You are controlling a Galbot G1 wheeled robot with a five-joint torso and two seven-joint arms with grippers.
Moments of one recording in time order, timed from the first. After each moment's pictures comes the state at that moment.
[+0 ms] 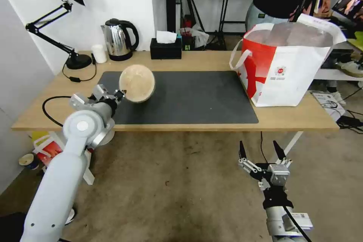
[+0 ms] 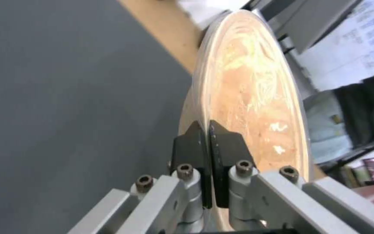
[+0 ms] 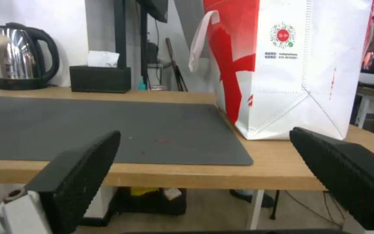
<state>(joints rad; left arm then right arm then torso) 0.88 -1.13 -0.46 -1.97 -1.56 0.36 -0.78 -1.71 0.83 0.16 2.21 0.17 0.29 0.74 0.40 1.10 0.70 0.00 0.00</state>
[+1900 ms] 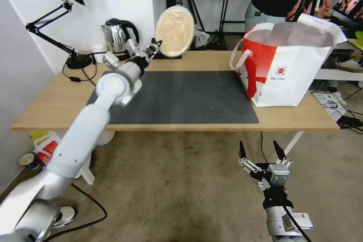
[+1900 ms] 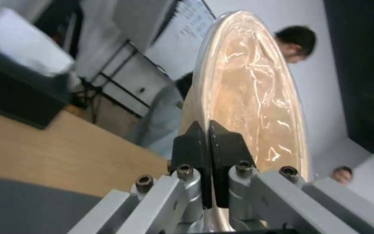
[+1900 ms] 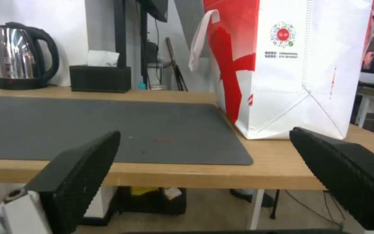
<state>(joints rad) 0.36 -1.13 0.01 -1.55 -1.61 0.17 -0.20 -1.71 0.83 0.16 2.21 0.17 0.29 0.74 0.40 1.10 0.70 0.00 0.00</state>
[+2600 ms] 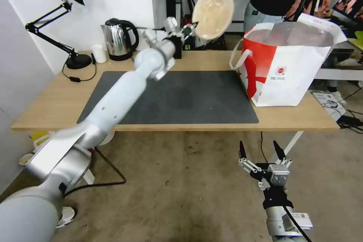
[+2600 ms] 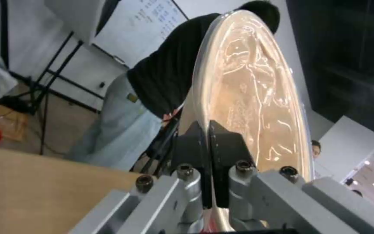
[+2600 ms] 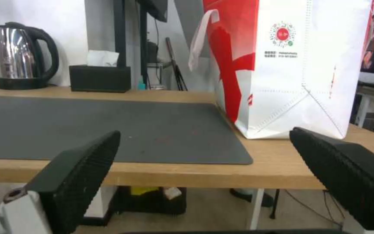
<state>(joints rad) 0.00 -1.35 0.25 -1.10 -1.61 0.14 0.01 -1.71 0.83 0.16 2.21 0.17 0.29 0.74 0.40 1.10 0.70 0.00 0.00</state>
